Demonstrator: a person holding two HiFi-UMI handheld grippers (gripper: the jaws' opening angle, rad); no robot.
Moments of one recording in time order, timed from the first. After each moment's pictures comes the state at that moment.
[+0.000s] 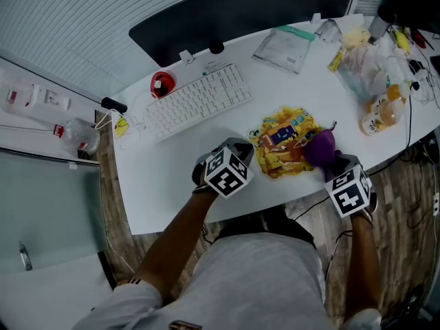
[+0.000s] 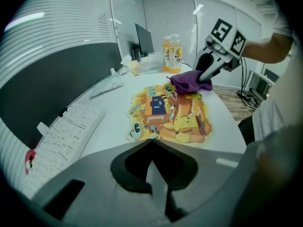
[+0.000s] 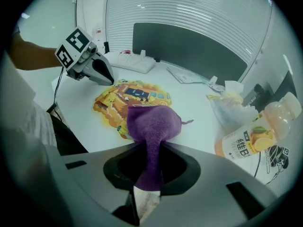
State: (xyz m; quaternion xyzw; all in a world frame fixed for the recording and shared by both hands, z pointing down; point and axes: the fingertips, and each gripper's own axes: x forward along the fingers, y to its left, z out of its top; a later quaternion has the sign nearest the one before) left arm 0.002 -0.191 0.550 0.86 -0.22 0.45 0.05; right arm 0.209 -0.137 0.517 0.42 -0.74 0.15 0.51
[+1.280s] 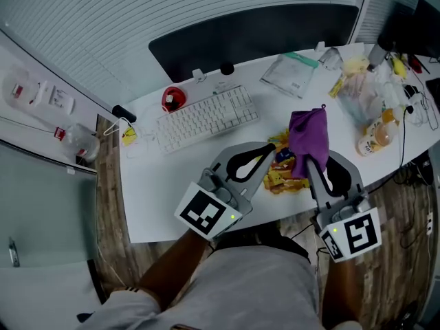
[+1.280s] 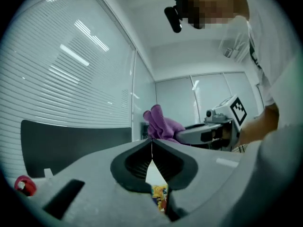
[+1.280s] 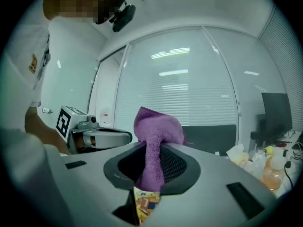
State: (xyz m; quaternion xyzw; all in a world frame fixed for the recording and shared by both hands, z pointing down) left arm 0.025 -0.166 0.284 0.96 -0.29 -0.01 -0.02; right arm 0.093 -0.152 0.280 0.48 -0.88 -0.01 0.04
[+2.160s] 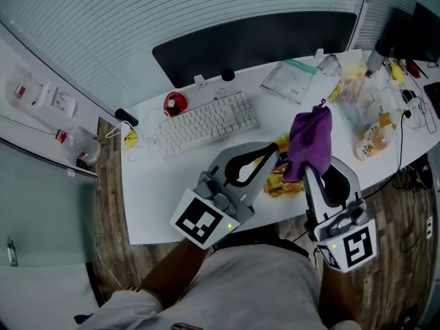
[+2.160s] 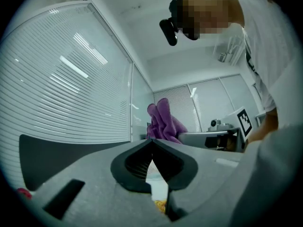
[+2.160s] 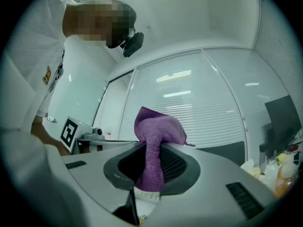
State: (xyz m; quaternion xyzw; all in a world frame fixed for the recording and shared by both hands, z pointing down) left arm 0.027 -0.153 0.244 0.95 -0.29 -0.05 -0.06; right arm 0.084 -0.129 0.232 0.45 -0.89 -0.08 -0.08
